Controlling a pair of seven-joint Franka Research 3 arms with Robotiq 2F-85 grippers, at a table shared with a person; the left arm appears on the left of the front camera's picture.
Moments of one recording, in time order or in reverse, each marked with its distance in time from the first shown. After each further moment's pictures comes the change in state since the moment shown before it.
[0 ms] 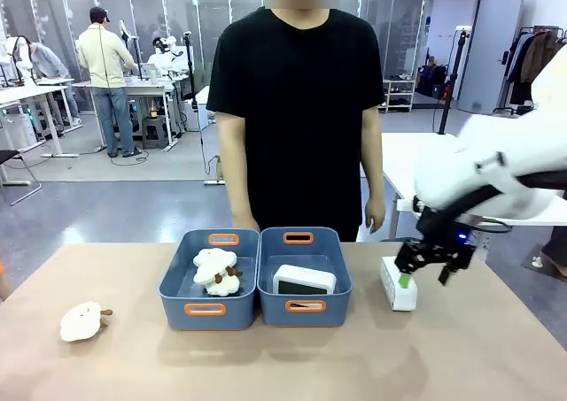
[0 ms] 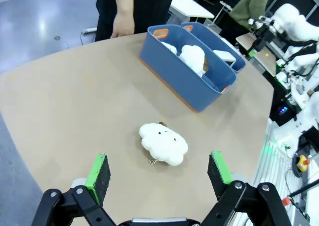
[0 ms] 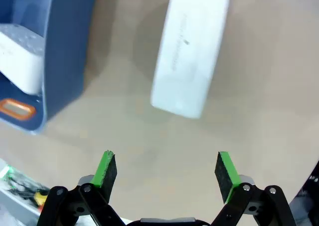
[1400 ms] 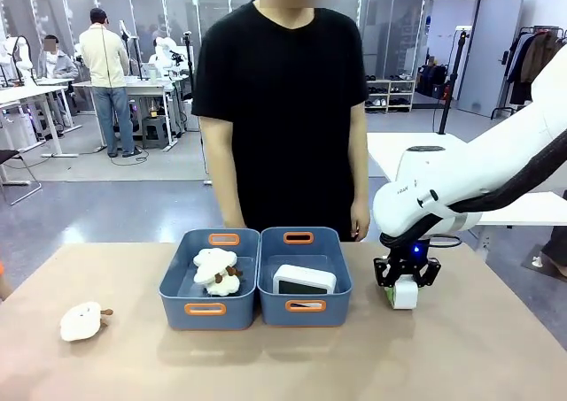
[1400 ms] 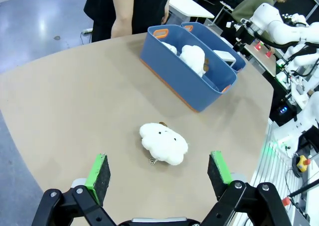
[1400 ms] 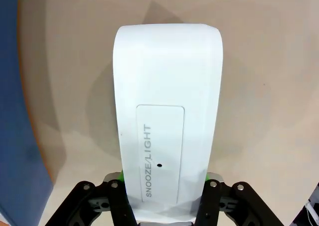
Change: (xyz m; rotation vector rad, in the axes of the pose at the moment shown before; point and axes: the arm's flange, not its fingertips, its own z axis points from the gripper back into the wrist) left arm 0.000 0.000 0.000 0.001 0.000 0.000; right arm 0.059 -0.001 -0.078 -0.166 0.026 -0.199
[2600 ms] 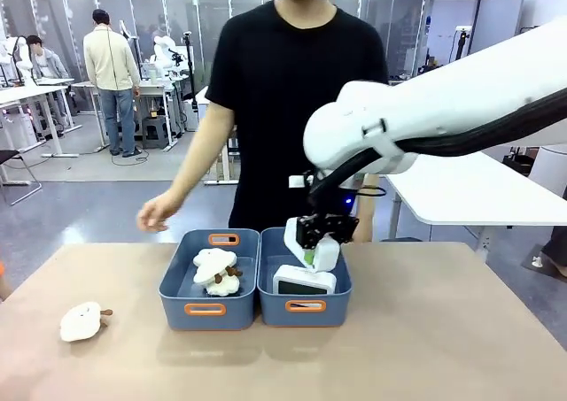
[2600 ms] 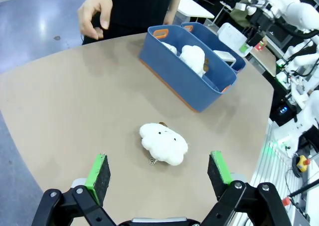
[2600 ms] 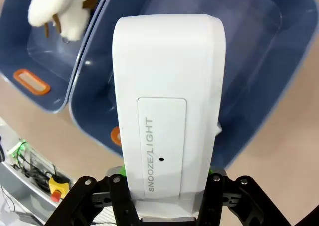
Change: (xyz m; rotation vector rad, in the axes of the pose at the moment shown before) left arm 0.000 0.000 0.000 0.000 0.000 0.000; right arm -0.026 0.172 0.112 0.193 0.002 0.502
